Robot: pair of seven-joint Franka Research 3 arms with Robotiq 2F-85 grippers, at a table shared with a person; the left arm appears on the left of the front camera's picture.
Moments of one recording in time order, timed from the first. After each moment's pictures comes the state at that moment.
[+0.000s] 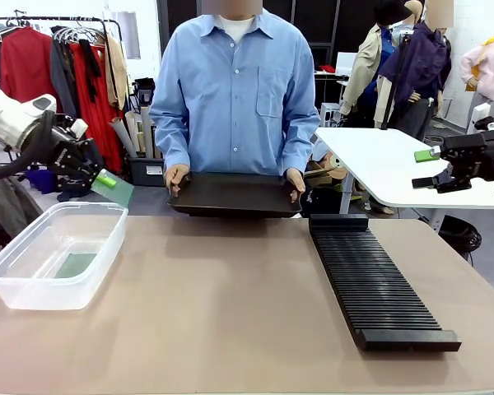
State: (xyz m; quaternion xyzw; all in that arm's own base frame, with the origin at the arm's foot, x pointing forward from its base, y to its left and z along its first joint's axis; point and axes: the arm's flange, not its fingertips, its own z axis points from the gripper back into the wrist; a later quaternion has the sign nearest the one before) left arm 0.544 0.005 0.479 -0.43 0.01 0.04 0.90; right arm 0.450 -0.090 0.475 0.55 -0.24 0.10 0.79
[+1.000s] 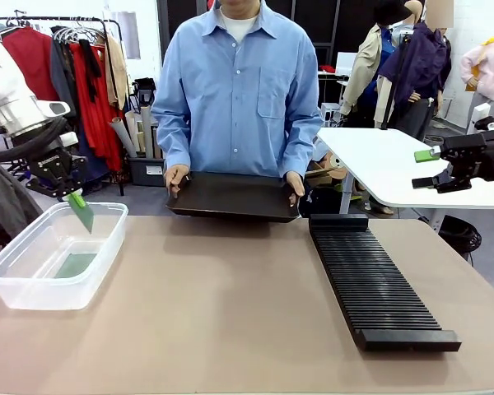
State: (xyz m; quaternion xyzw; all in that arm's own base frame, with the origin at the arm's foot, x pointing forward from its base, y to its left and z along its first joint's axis) left arm 0.539 0.005 0.491 -0.20 0.06 0.13 0.97; right arm 0.450 -0.090 0.475 0.55 -0.24 0.10 0.79
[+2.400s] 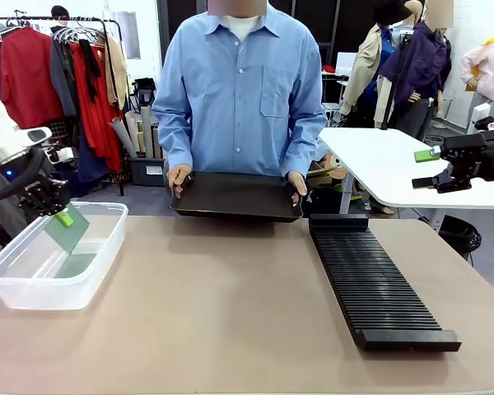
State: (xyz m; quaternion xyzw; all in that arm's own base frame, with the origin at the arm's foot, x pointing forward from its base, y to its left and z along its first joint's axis) left arm 0.563 0.066 0.423 -0.23 -0.01 -0.06 0.97; right arm 0.450 -0.090 0.475 0.55 -0.24 0.10 0.79
